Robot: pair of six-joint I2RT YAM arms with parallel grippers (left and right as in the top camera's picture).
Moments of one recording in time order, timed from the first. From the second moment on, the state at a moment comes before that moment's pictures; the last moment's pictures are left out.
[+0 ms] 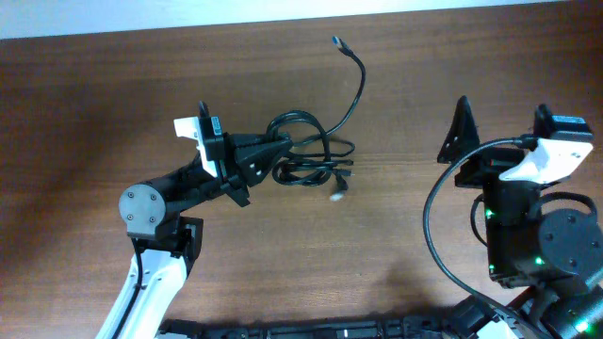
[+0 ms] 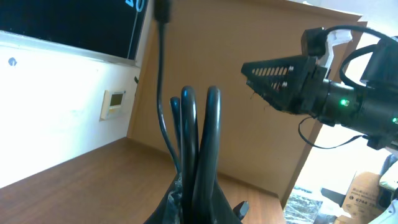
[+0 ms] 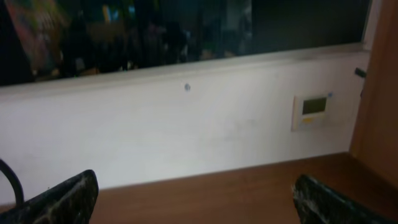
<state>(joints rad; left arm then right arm) -0.20 1.15 0.61 1.04 1.02 -0.67 0.54 0.67 1.00 -0.29 0.66 0.08</state>
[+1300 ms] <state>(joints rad) -0.36 1.15 0.61 1.00 0.80 -0.52 0.54 0.85 1.00 -0.41 -0.37 0.10</state>
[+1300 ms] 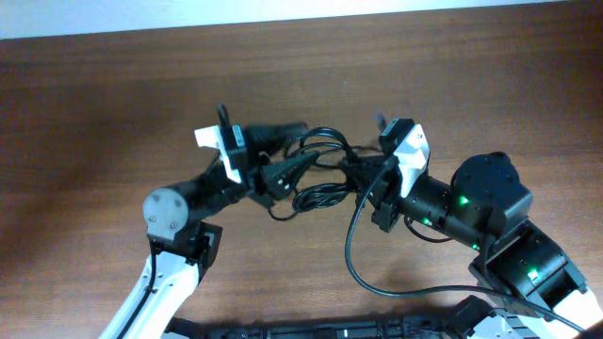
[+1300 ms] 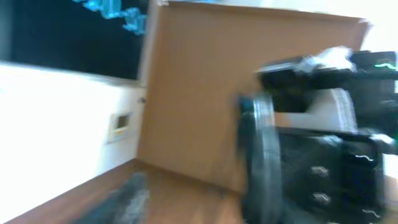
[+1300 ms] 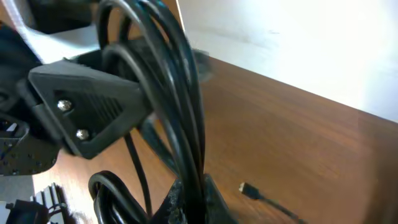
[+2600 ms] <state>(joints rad) -0.36 1.14 0.61 0.93 1.11 -0.24 0.54 0.80 1.00 -0.32 -0.18 0.28</state>
